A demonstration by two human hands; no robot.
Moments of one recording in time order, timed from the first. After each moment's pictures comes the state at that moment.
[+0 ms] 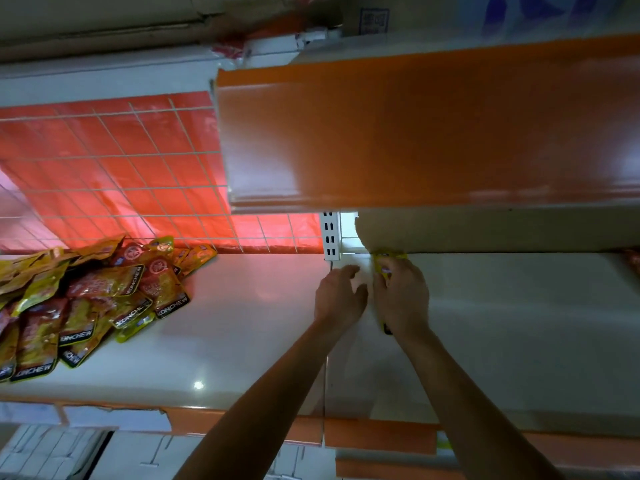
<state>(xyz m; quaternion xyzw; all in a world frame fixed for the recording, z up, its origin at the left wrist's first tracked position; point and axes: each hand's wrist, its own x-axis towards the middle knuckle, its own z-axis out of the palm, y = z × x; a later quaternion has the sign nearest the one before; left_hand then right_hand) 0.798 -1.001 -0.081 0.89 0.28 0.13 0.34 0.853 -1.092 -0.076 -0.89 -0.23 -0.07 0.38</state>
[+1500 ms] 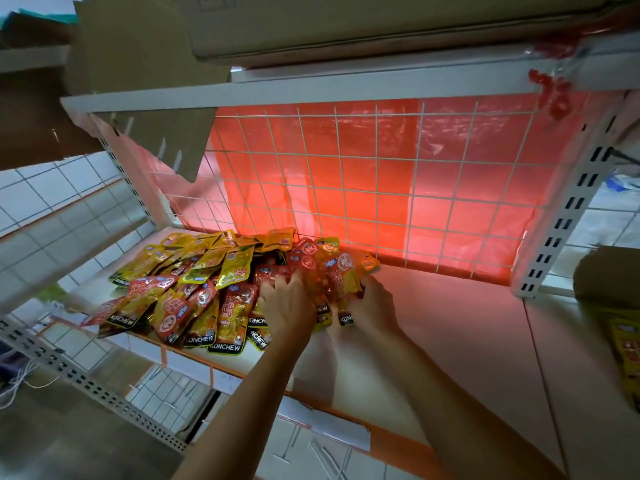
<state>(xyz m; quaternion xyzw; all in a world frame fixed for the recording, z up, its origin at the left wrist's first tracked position) 0.574 -0.733 -0.075 0.82 0.55 0.17 0.04 0.682 -0.810 -0.086 -0.82 -0.32 0.19 0.44</state>
